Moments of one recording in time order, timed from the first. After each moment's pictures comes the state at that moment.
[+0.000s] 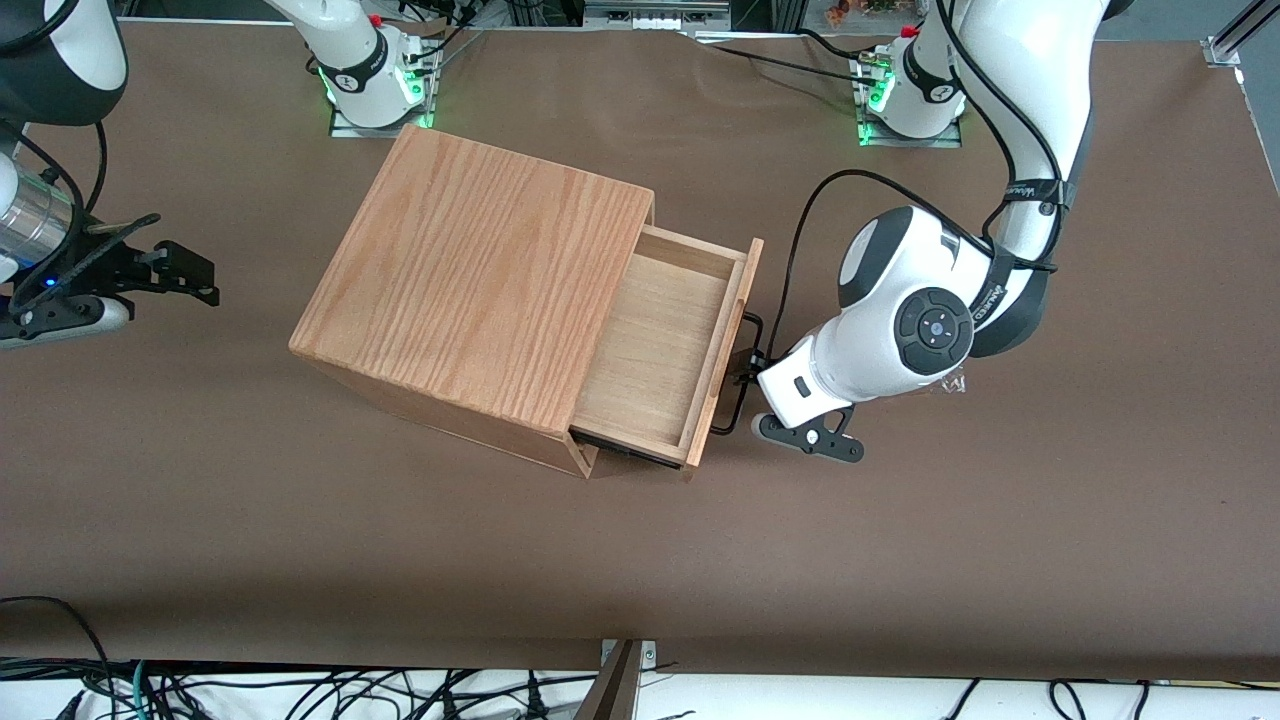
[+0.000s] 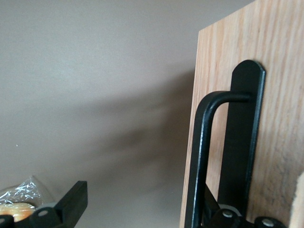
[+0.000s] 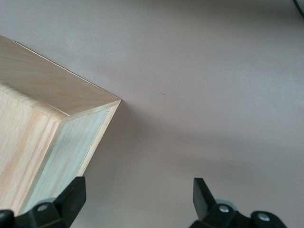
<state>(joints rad) -0.32 0.64 -0.12 -1.28 -0.20 1.87 -0.13</state>
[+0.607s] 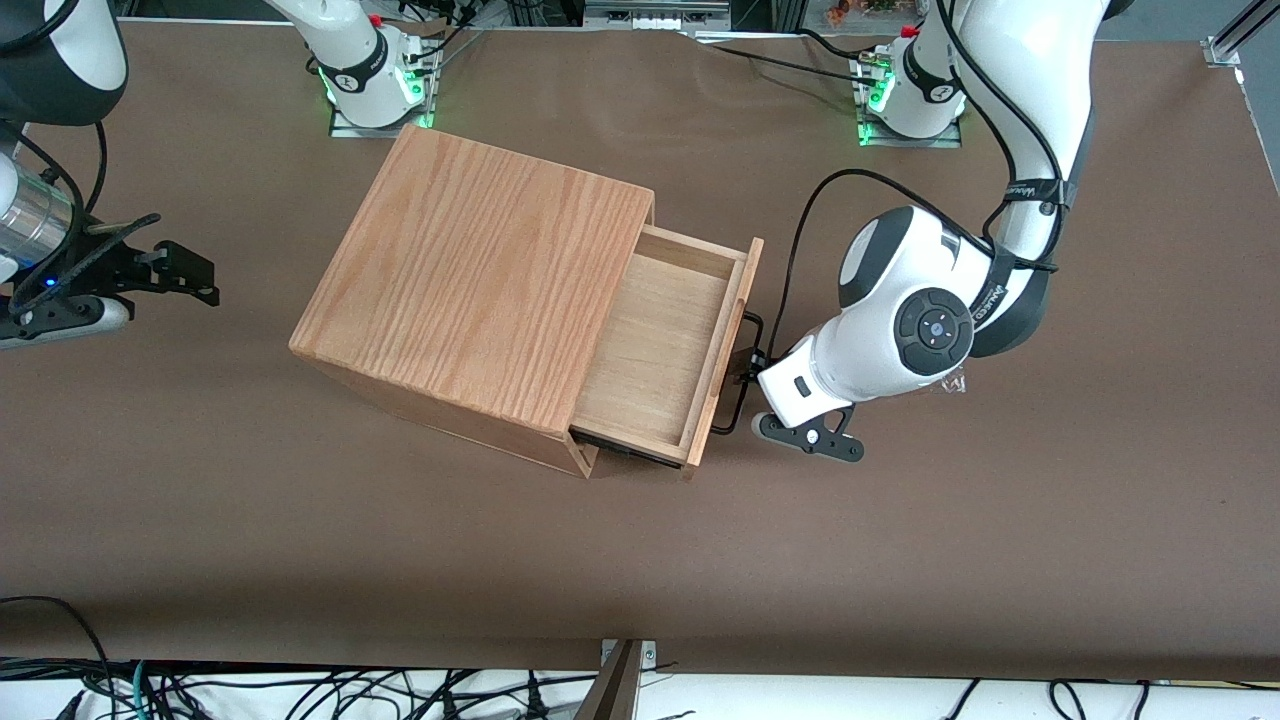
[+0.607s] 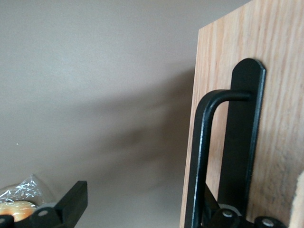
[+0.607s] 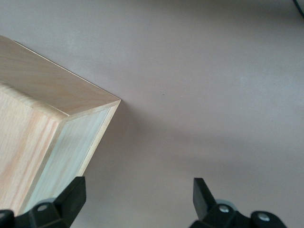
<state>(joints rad) -0.32 0.64 -0.12 -1.27 -0.20 1.87 -0.13</state>
